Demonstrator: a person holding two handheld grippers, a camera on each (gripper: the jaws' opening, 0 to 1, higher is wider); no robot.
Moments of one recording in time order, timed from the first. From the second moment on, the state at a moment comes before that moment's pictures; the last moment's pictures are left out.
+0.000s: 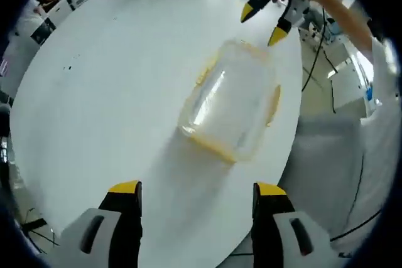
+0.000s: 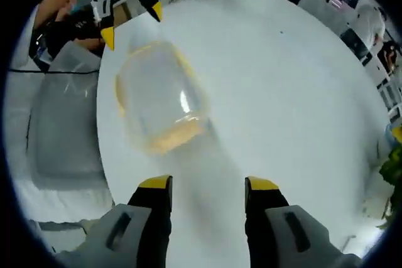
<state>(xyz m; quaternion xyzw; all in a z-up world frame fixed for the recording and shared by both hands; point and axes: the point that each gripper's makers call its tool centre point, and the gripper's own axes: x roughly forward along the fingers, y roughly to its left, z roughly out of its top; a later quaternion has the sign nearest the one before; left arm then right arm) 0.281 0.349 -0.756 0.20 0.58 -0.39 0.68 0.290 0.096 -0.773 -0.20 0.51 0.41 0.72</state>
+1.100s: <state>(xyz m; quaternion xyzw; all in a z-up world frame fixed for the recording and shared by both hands) 0.275 0.298 -0.770 -0.11 0.67 -0.25 0.69 0.285 0.139 -0.773 0.10 0.60 0.35 0.71</state>
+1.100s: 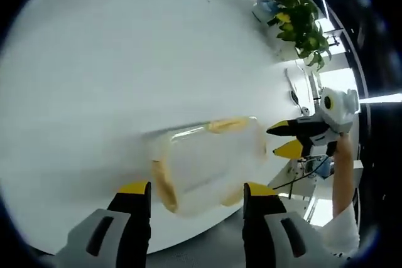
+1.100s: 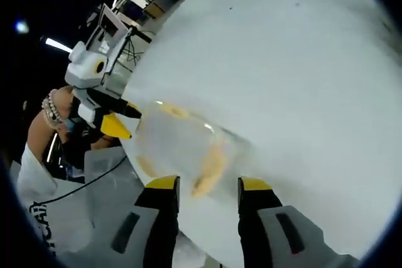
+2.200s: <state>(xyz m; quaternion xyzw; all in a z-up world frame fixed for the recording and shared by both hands) 0.275 0.296 -0.791 -0.06 0.69 -0.24 0.68 0.283 0.154 -0.781 0.14 0.62 0.33 0.70</state>
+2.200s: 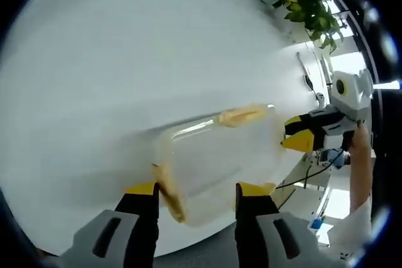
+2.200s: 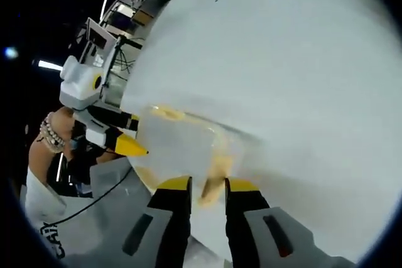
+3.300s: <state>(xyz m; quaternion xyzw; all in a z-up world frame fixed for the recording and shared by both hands) 0.276 0.298 -0.786 0.02 0.70 -0.23 0.67 0.285 0.153 -0.776 0.13 0.62 0.33 0.70</state>
